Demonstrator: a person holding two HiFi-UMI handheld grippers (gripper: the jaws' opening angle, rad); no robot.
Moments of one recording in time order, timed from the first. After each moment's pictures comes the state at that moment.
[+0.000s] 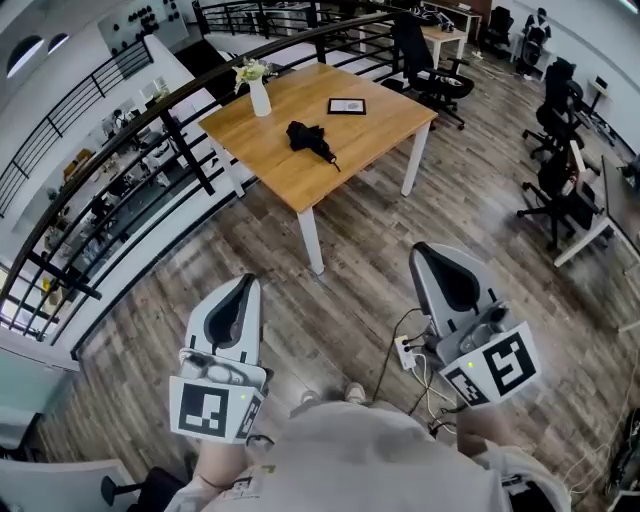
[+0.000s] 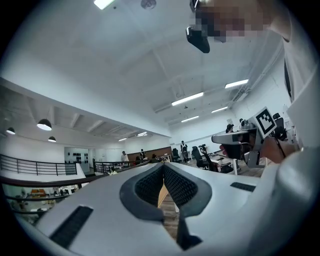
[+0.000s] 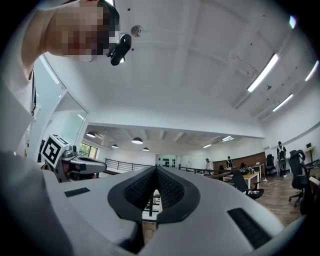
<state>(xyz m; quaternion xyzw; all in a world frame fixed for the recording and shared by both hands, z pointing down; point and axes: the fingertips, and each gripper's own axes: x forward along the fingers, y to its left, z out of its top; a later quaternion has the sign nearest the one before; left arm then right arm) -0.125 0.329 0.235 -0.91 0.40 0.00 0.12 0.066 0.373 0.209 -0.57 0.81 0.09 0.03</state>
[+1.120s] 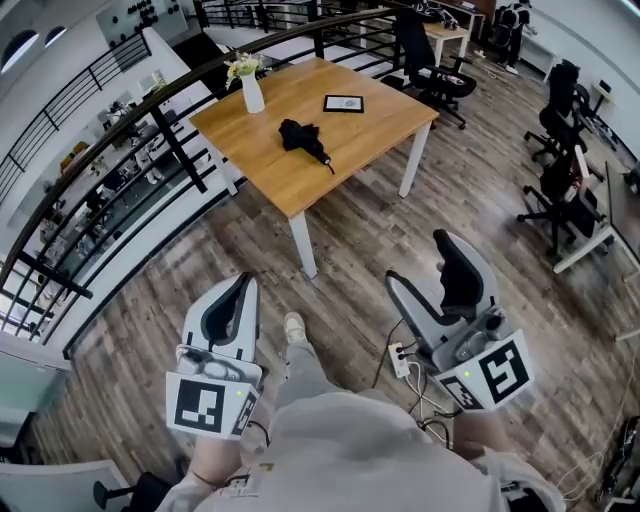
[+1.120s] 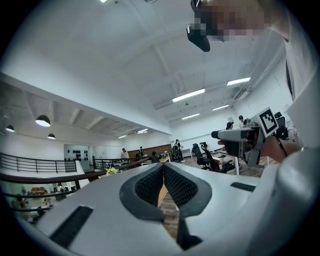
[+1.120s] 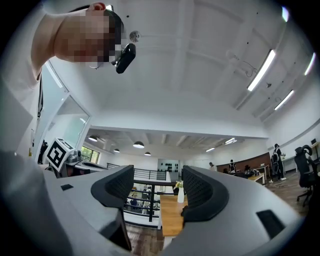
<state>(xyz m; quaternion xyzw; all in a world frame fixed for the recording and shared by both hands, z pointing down) -0.084 0.267 0.274 -0.91 0.40 -0.02 0.11 0.101 0.321 0.237 -0.56 0.82 0.11 0.06</state>
